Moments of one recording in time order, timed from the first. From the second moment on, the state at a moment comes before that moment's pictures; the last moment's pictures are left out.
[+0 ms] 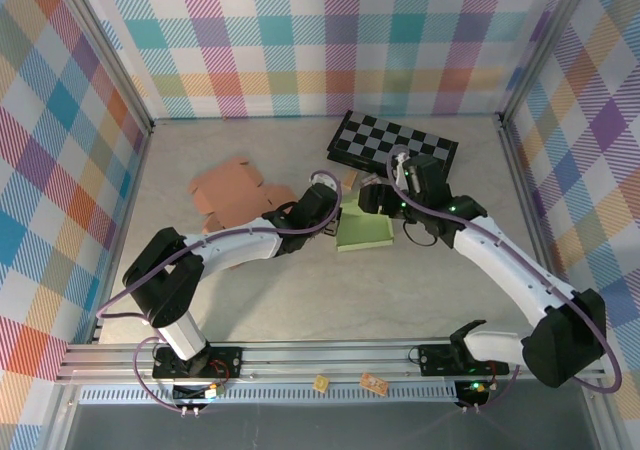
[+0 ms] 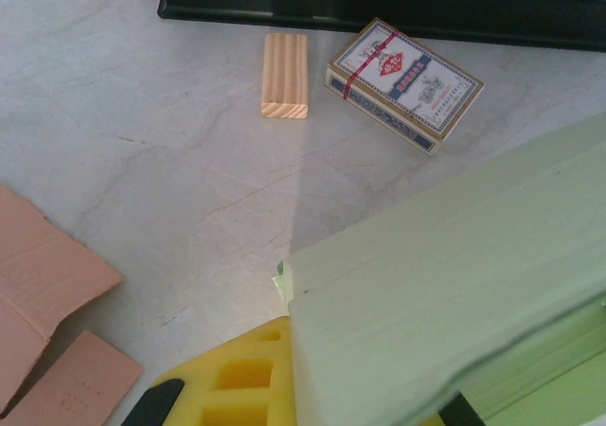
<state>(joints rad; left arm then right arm) -0.83 1.68 1.08 -0.12 -0.31 -0.34 0.51 1.24 1.06 -0.54 -0.16 0.55</state>
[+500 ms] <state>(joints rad) -0.75 1.65 1.15 -0.22 -0.22 0.03 0.26 1.71 1.77 -1.08 -0.30 0.74</state>
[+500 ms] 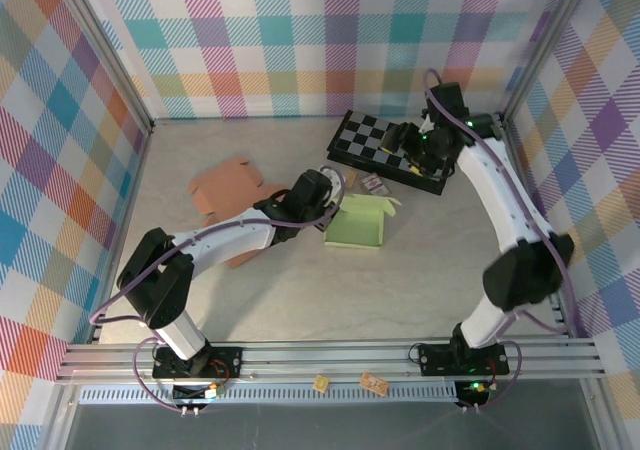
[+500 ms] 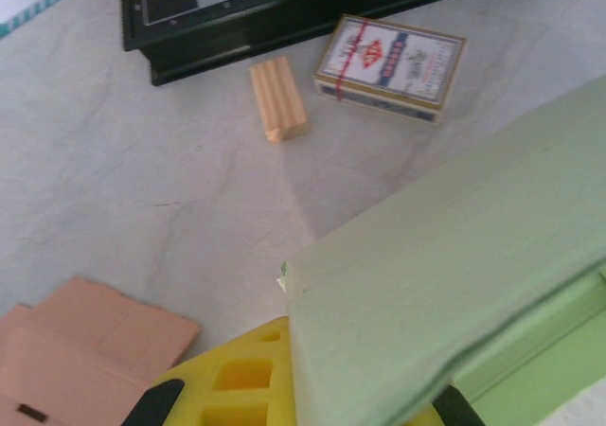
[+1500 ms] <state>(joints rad) -0.70 1.67 1.14 -0.18 -0.16 -0.15 0.23 1.84 1.51 -1.11 -0.66 0.89</state>
